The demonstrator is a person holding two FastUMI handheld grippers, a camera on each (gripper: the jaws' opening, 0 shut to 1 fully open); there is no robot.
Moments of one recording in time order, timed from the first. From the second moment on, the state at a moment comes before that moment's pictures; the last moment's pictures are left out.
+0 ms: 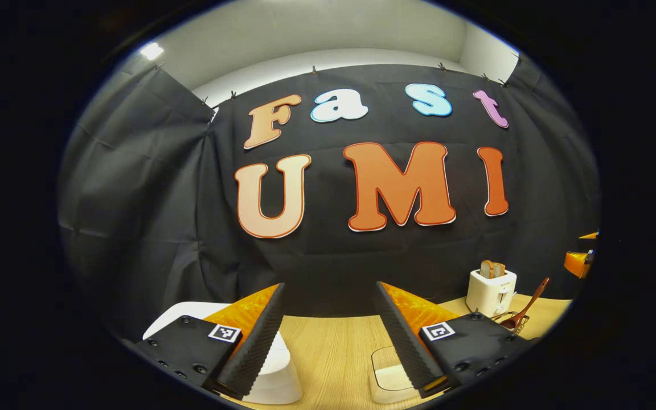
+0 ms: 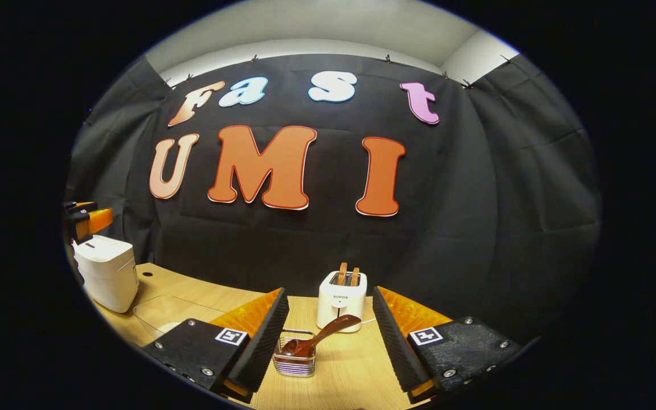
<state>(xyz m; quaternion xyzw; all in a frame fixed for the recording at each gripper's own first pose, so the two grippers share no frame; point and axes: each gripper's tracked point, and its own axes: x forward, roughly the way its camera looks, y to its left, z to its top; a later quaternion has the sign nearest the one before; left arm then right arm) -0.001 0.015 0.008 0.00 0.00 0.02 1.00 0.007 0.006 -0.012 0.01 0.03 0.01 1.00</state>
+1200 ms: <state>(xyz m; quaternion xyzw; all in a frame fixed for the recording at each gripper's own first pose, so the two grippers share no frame) 0.016 0.166 -0.005 -0.03 0.17 0.14 0.98 0.009 -0.006 -0.019 0.03 0.05 0.01 1.00</state>
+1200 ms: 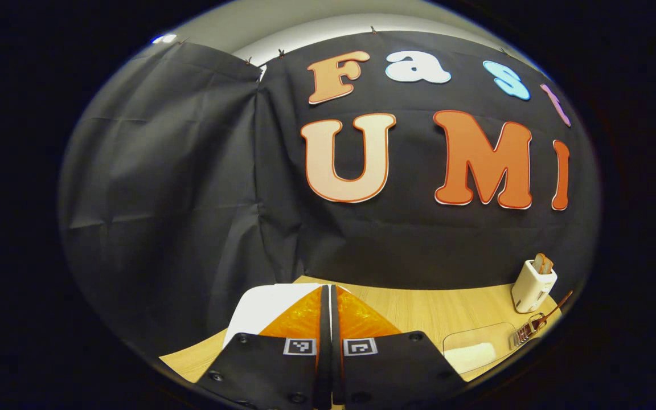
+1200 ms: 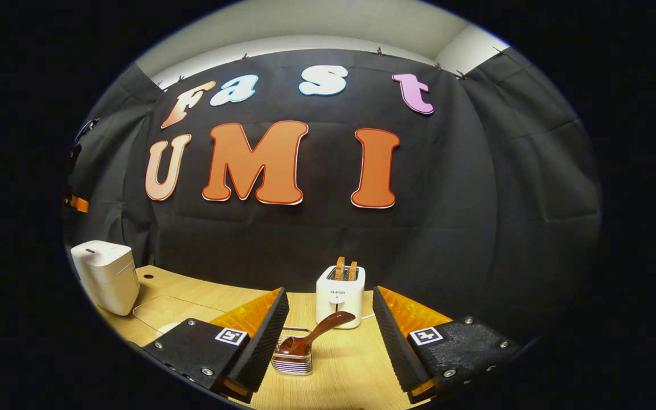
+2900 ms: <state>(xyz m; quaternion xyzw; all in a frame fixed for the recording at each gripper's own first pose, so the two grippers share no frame) 0.007 0.200 -0.109 -0.12 0.31 0.15 0.93 0.016 -0.010 -0.083 0.05 0.13 0.01 0.99</state>
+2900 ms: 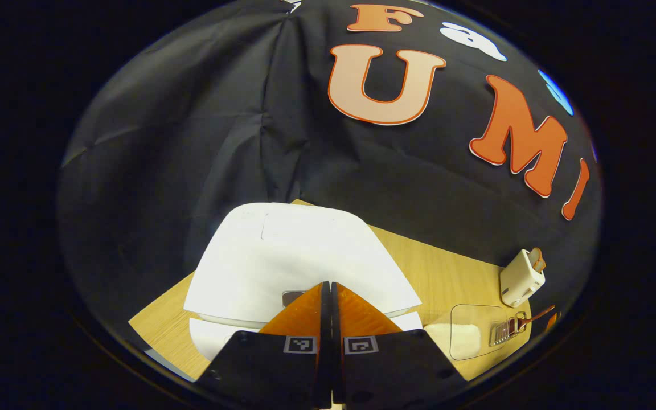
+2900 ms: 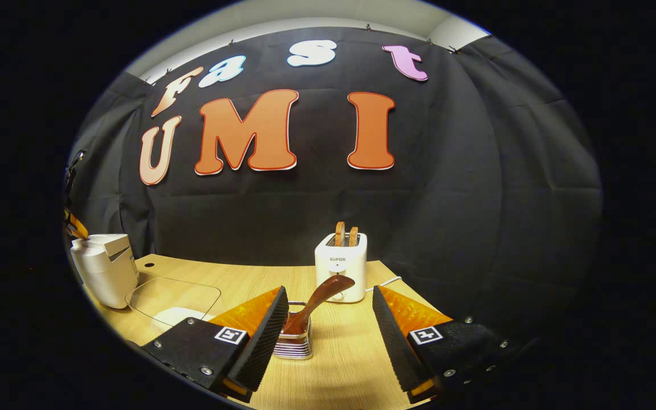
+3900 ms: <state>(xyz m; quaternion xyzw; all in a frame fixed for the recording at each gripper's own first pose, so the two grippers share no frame) -0.001 0.123 0.014 0.02 0.07 0.10 0.99 0.053 0.010 -0.121 0.19 0.18 0.01 0.97</state>
